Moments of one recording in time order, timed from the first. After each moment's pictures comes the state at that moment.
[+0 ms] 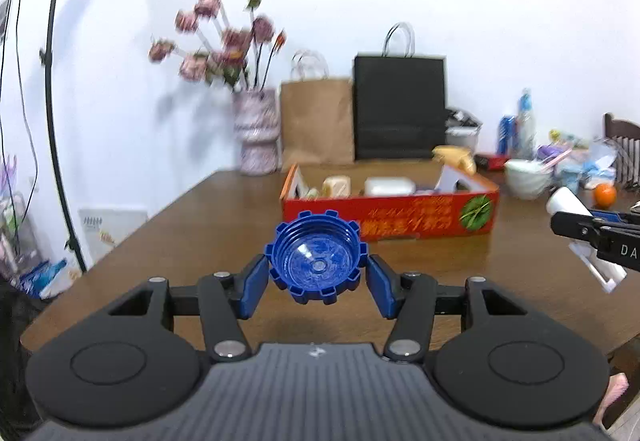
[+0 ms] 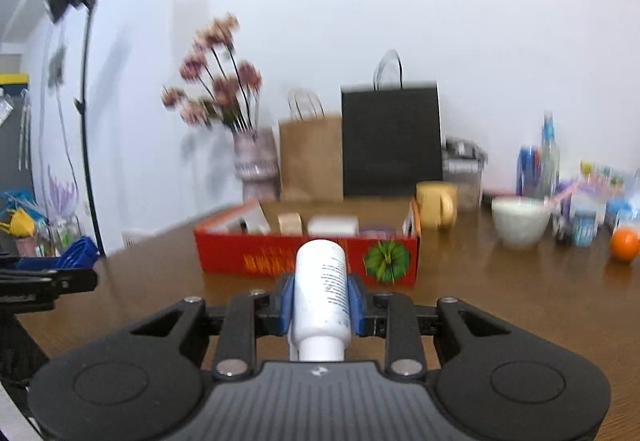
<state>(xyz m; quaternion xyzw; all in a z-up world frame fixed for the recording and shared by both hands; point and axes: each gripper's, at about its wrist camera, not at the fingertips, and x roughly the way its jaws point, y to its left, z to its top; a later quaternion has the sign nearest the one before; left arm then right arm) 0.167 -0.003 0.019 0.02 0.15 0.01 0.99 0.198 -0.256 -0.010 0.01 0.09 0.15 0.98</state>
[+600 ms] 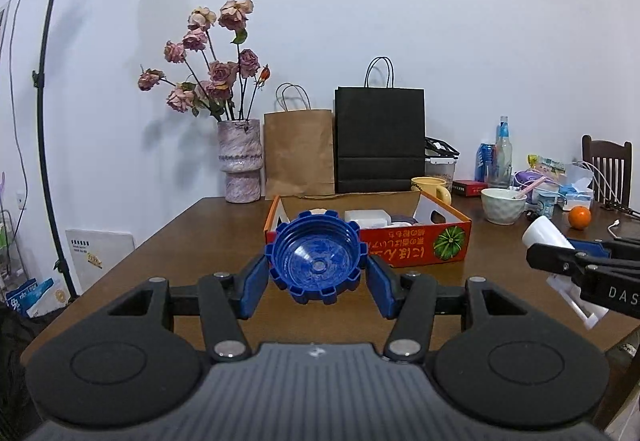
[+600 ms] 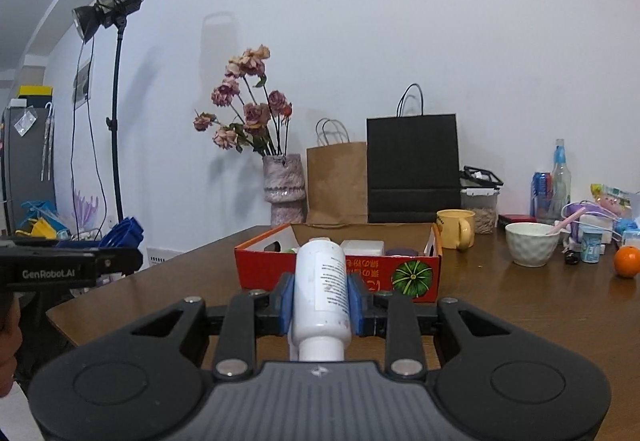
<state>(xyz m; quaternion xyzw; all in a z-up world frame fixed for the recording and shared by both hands) 0.158 -0.009 0.040 0.02 0.12 -0.01 0.99 0.179 -0.248 -0.001 0.02 0.09 0.18 0.98</state>
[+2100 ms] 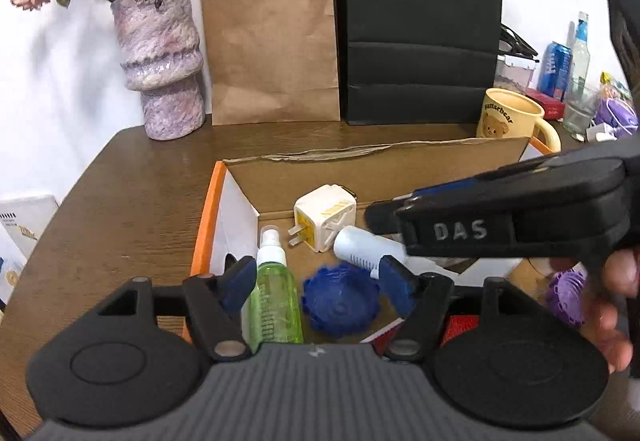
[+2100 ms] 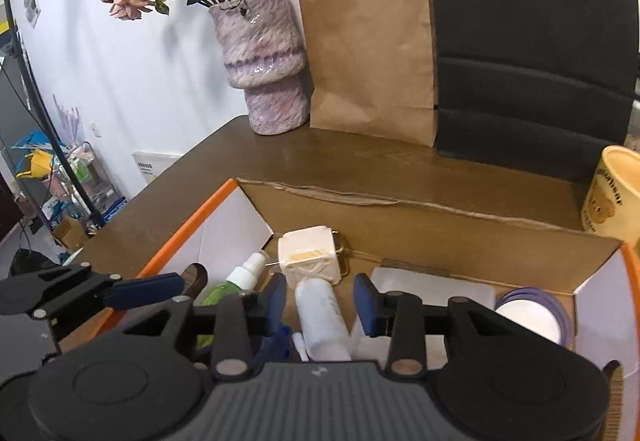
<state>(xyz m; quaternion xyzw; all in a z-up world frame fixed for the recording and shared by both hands) 0.561 0.002 0.007 0.04 0.33 -0.05 0.94 0.643 -0.132 -0.001 0.01 0.36 0.24 0.90</state>
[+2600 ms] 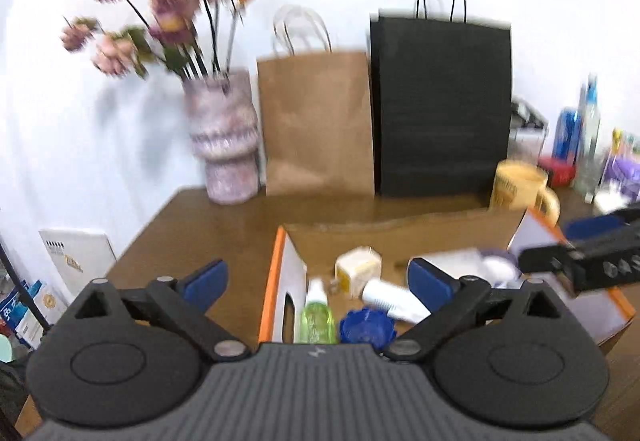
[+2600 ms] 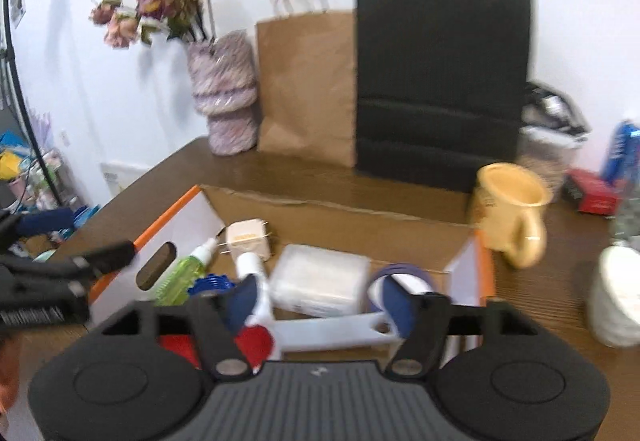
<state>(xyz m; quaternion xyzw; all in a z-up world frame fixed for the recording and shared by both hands) 0.484 0.009 0.061 0.03 0.21 0.01 0.98 0.545 -0.217 0.050 -0.02 0.30 0.16 0.94</state>
